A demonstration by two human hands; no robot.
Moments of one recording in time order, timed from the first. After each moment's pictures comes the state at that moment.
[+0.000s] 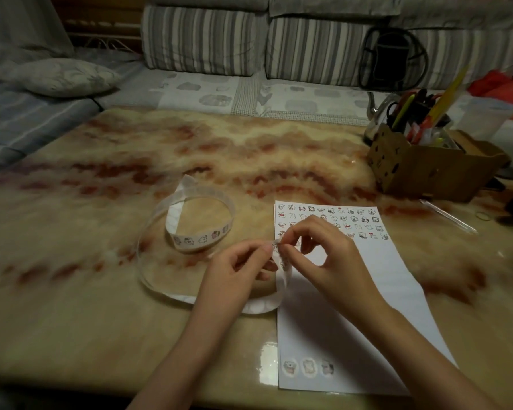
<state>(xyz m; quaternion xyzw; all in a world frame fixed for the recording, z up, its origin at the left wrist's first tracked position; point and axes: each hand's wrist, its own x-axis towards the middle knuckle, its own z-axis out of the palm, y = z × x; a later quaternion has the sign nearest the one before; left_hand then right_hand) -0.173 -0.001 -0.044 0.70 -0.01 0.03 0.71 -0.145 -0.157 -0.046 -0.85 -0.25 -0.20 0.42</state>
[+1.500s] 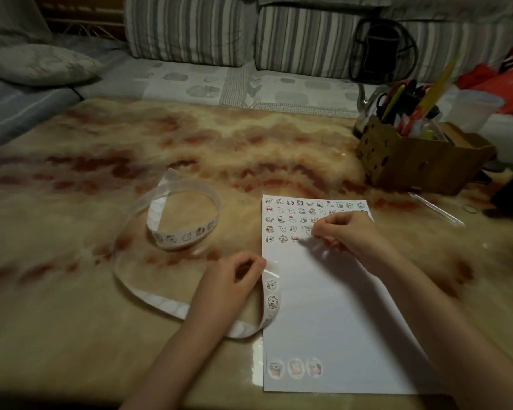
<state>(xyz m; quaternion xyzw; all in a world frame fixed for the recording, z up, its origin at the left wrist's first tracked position) -0.154 -0.005 -0.093 0.85 -0.04 0.03 0.53 -0.090 -0.214 -0.051 -0.81 0.08 0.06 0.57</state>
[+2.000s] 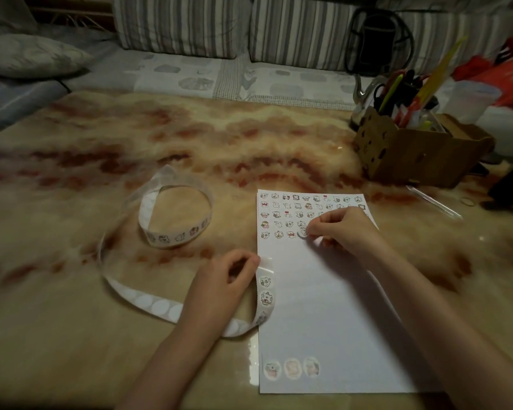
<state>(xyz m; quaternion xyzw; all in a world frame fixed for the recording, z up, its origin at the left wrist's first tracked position) -0.154 -0.005 -0.097 0.85 -0.05 0.05 0.51 -0.086 -0.214 -0.056 -0.85 0.11 0.07 0.51</state>
